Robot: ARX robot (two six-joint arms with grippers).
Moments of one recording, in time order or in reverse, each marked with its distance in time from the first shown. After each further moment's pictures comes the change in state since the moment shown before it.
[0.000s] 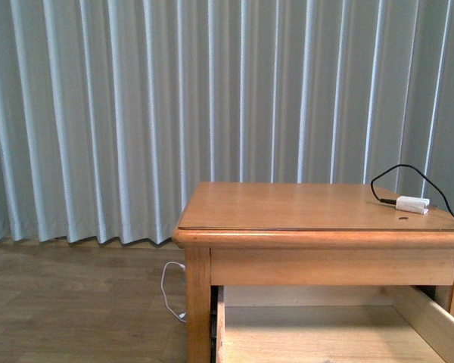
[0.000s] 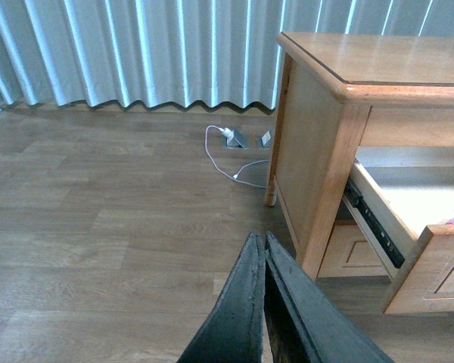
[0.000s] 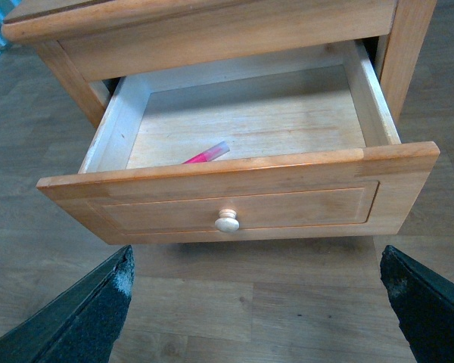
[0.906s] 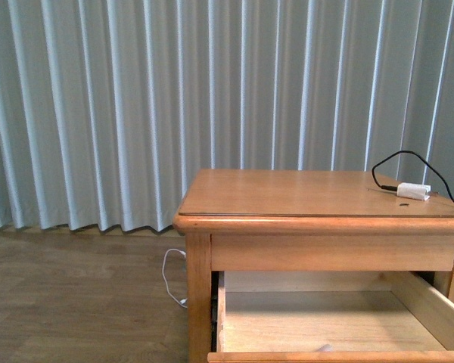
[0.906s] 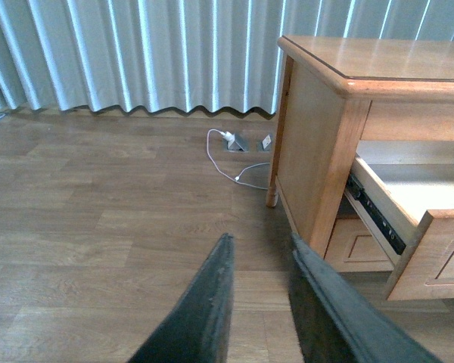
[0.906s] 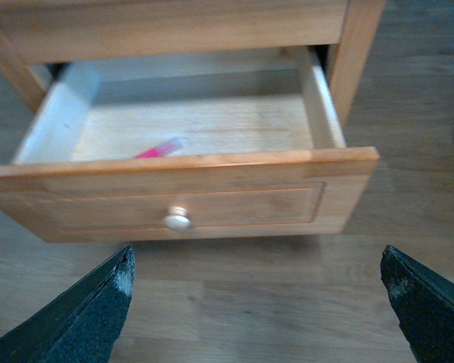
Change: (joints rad) left arm 0.129 -0.350 -0.057 -0.273 0.126 0.002; right arm 0.018 0.019 0.002 -0.006 0.154 -0.108
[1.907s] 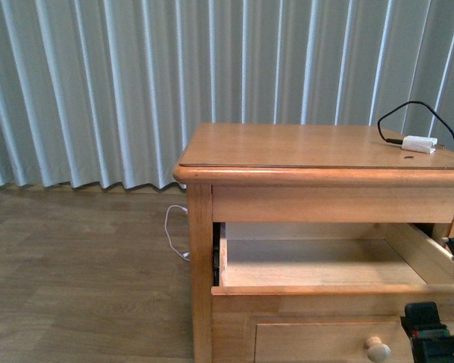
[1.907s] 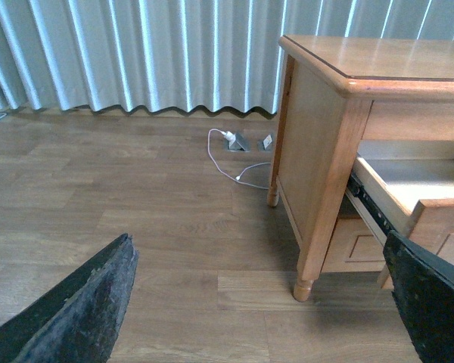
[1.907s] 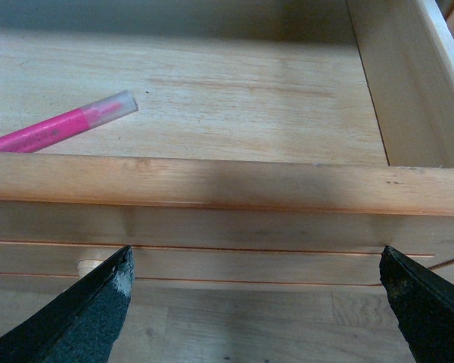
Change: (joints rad) left arm 0.000 0.000 0.000 0.000 0.000 0.000; right arm 0.056 1.114 0.243 0.765 0.038 -0.064
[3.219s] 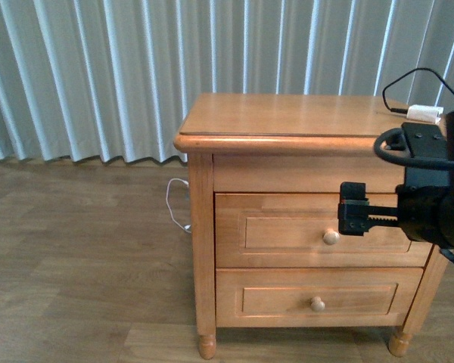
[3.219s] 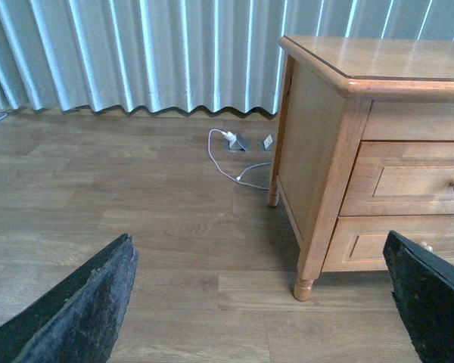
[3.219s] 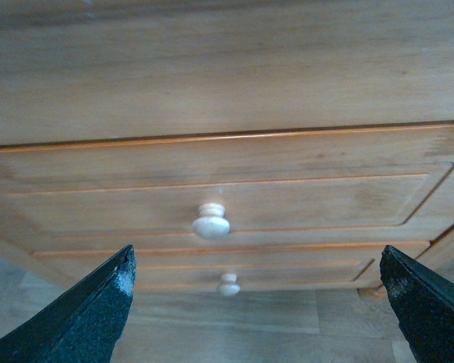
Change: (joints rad) left arm 0.000 0.000 0.000 0.000 0.000 0.000; right arm 0.085 0.131 0.364 -0.129 0.058 0.156
